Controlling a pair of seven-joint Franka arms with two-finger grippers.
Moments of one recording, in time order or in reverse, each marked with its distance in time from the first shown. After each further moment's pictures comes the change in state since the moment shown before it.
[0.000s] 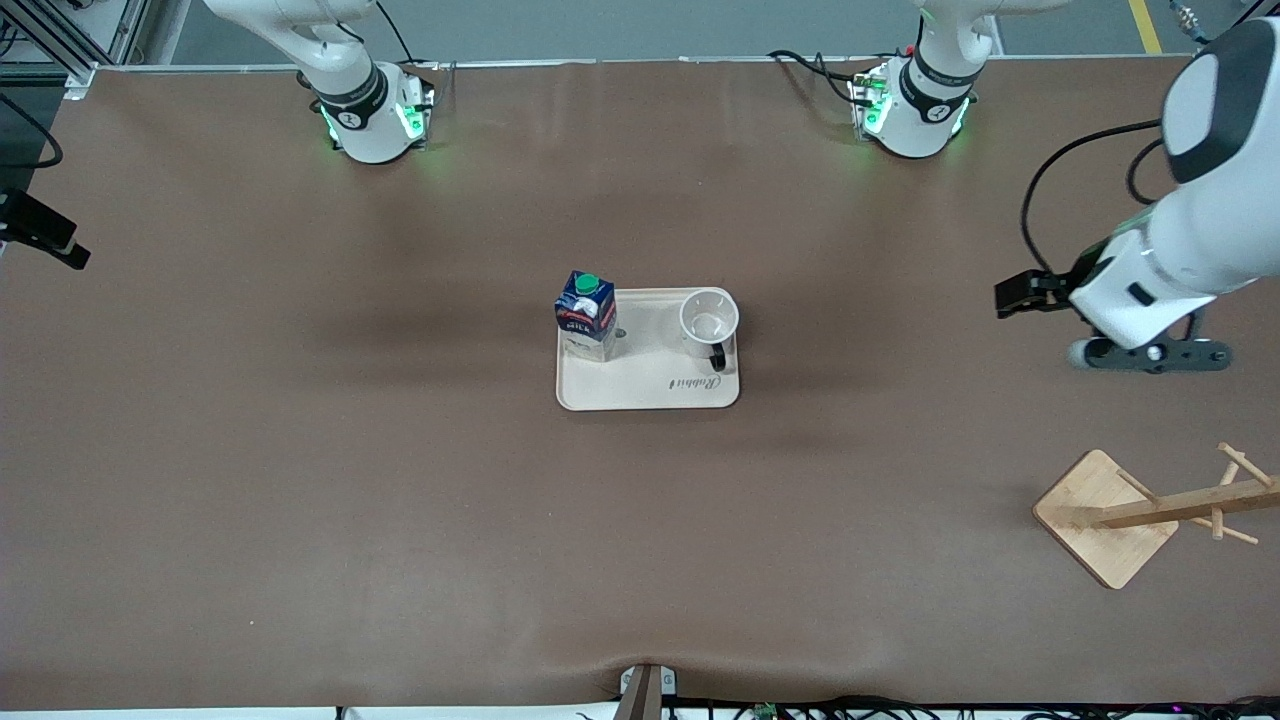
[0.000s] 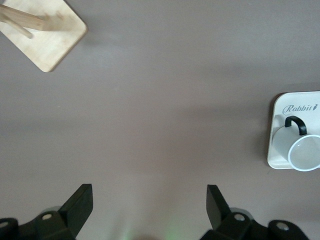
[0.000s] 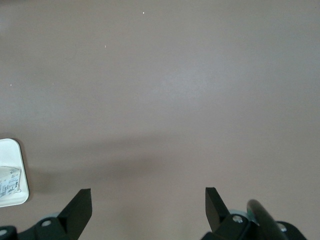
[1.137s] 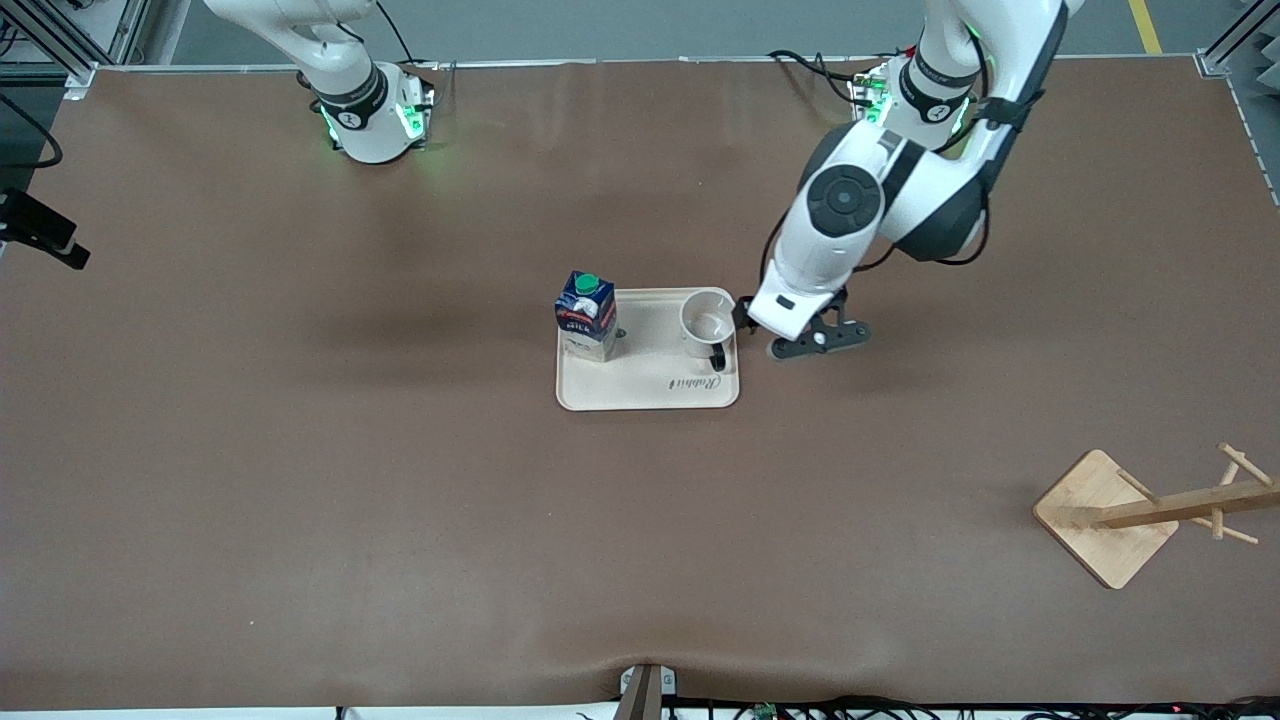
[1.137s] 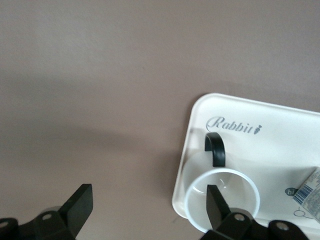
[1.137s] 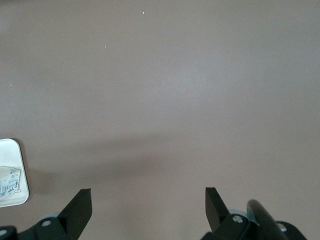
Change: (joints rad) left arm -0.424 0.072 -0.012 -0.464 -0.003 0.657 -0.690; right arm 0.000 0.000 0.000 0.000 0.000 0.000 0.000
